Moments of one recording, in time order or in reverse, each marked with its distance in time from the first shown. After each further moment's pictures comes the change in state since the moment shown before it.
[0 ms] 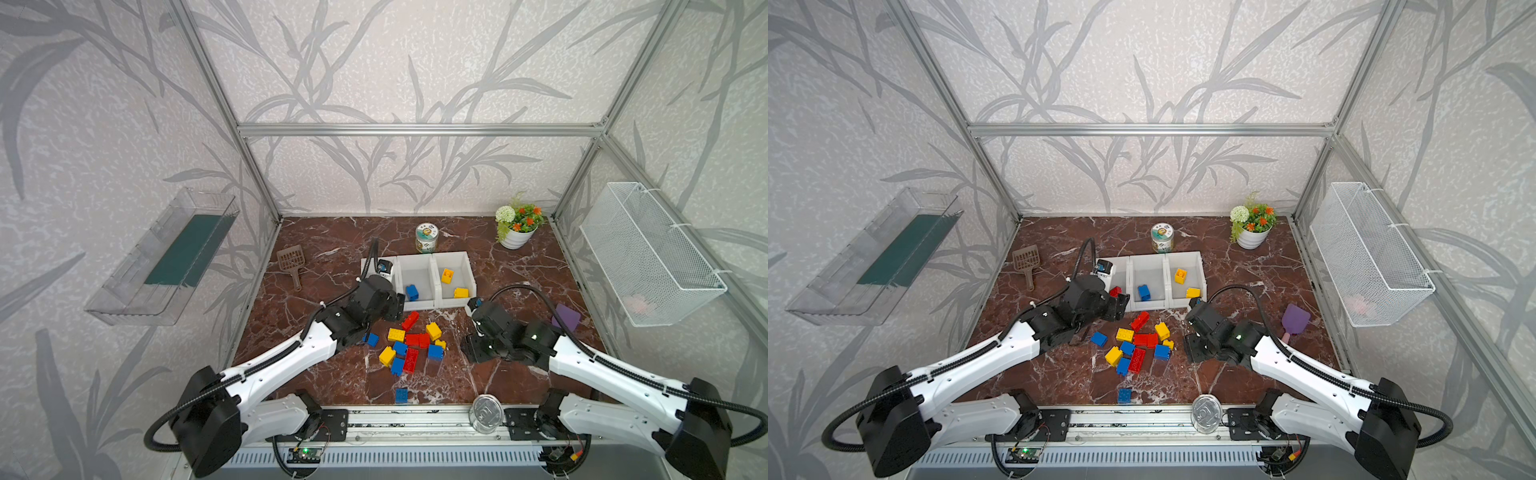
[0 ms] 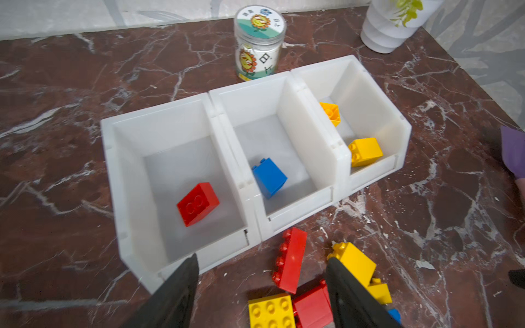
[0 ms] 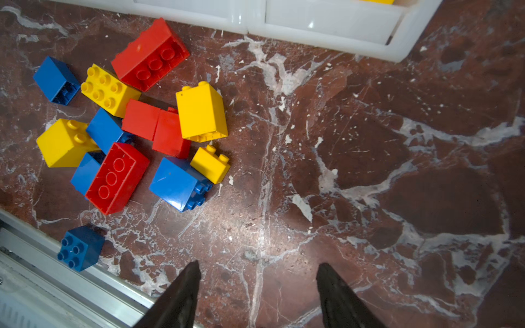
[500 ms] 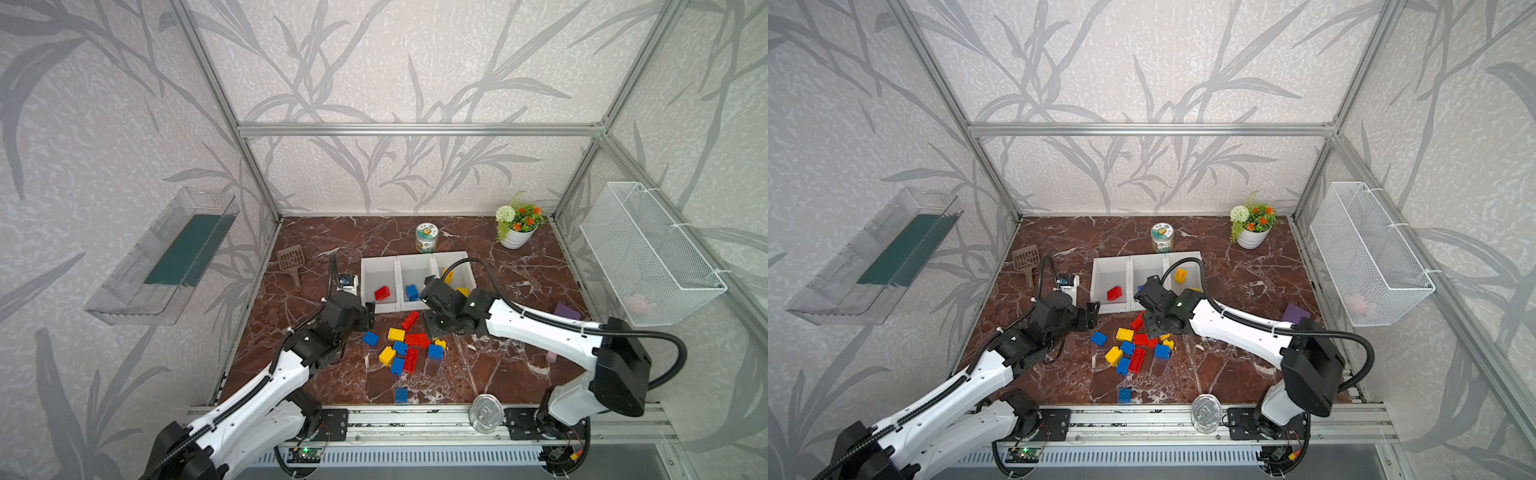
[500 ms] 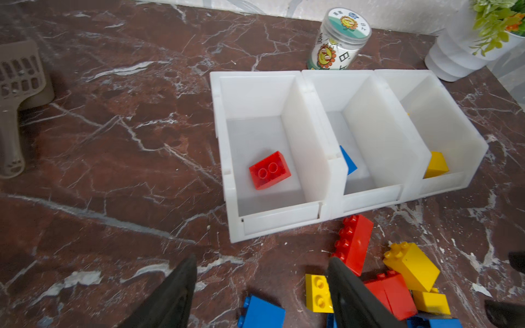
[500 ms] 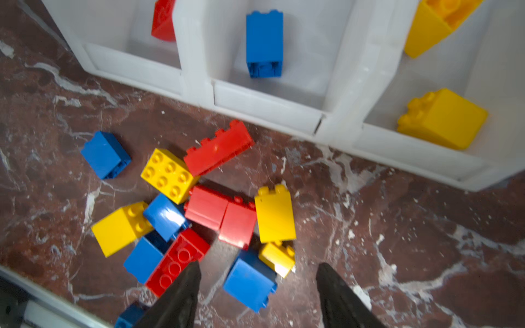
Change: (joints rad) left arm 0.139 -0.283 -0.230 -0.043 -0.022 -0.064; right arm 0.098 0.531 0.473 0.011 0.107 0.034
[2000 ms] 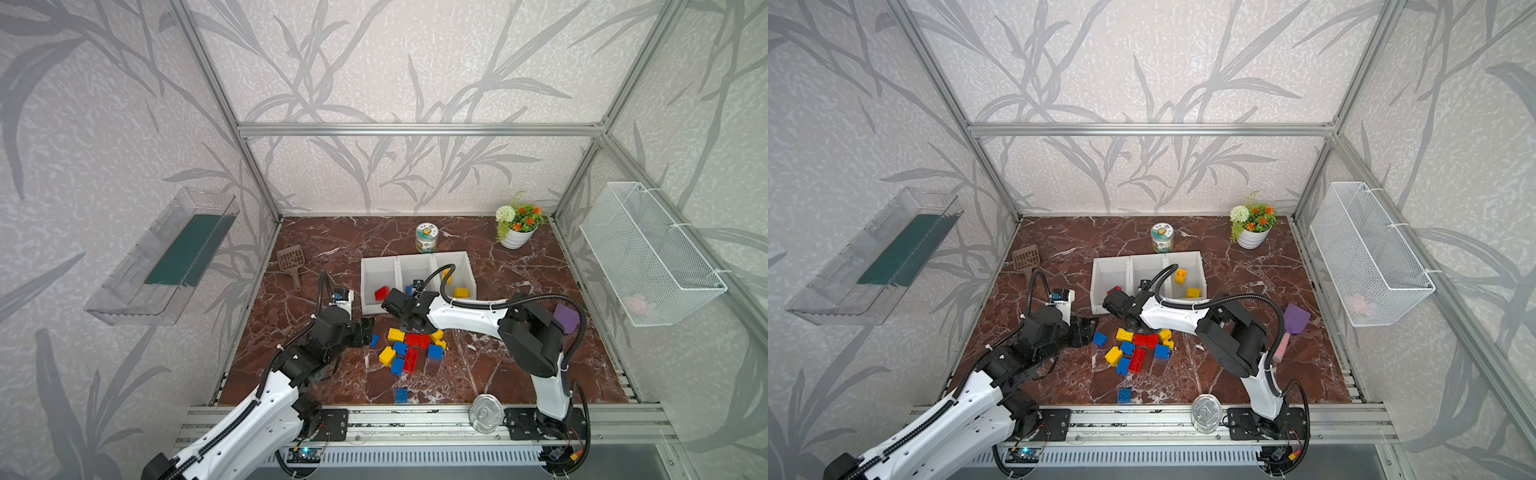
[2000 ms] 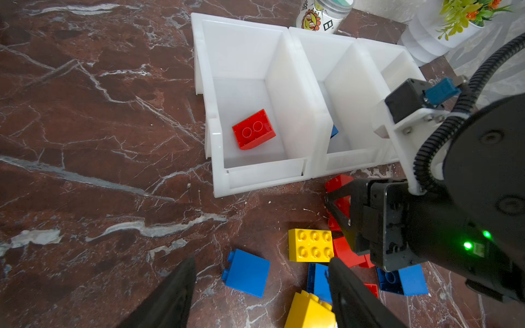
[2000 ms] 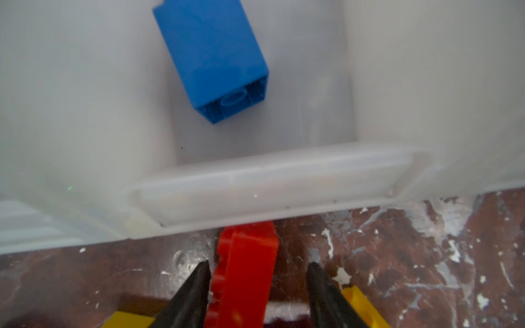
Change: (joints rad) left arm 0.003 -0.156 -0.106 -0.039 0.142 -0.065; right arm 0.040 0.420 0.188 0.044 0.187 0.460
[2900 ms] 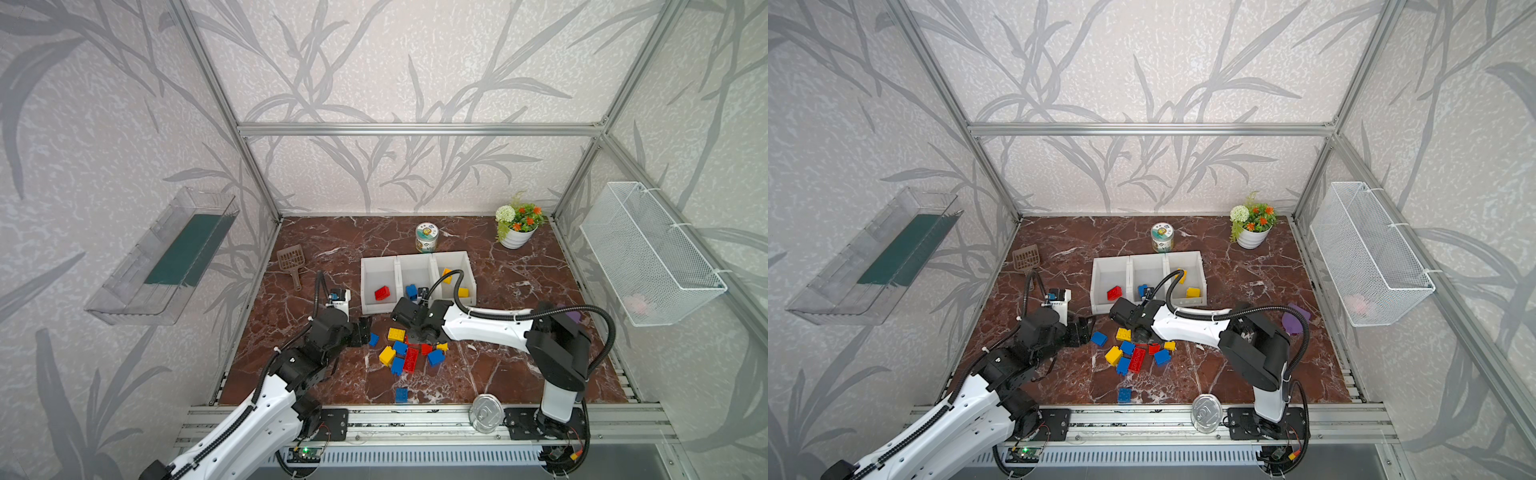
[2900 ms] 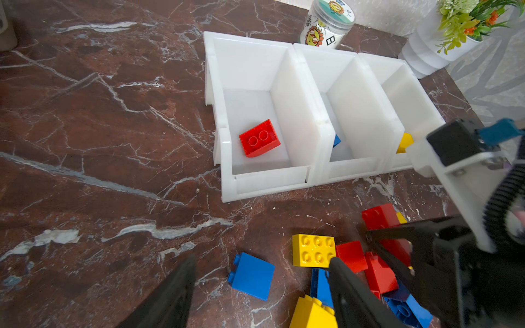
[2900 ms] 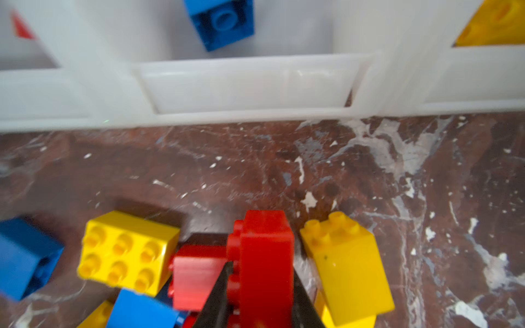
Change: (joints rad) left arm -0.005 -0.050 0.000 -0.025 -0.050 -0.003; right arm 0.068 -0.190 -0.137 -0.021 -0.051 -0.070
